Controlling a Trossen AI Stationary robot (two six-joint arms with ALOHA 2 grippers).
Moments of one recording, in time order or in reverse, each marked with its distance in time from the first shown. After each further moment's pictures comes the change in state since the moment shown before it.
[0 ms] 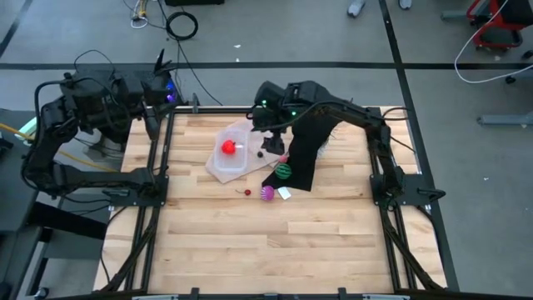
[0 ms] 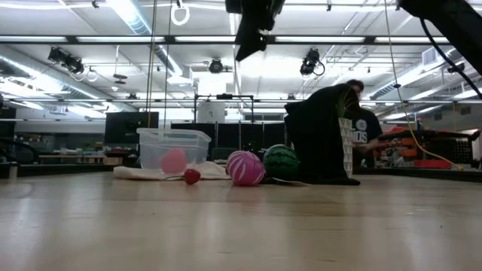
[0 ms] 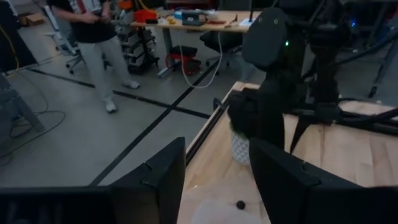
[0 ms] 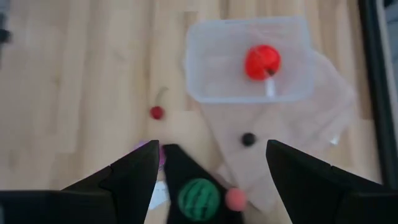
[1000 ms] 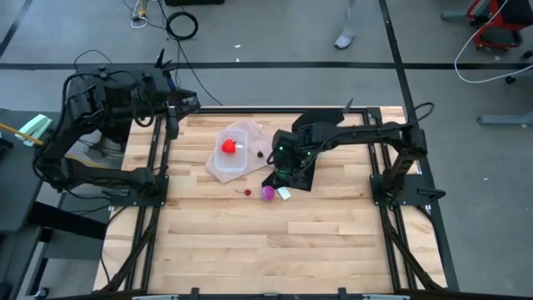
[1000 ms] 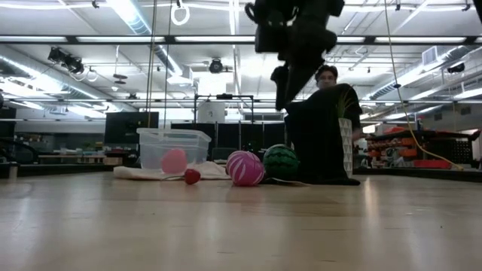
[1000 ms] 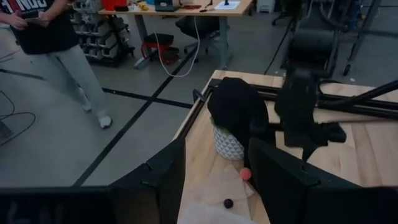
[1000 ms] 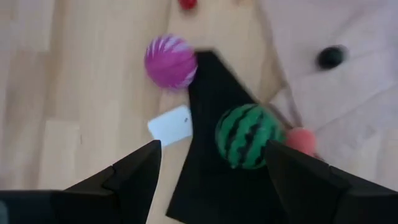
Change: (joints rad) left arm 0.000 0.118 0.000 0.050 0.098 0.041; right arm 0.144 -0.320 -0.901 0.416 0.110 -0.038
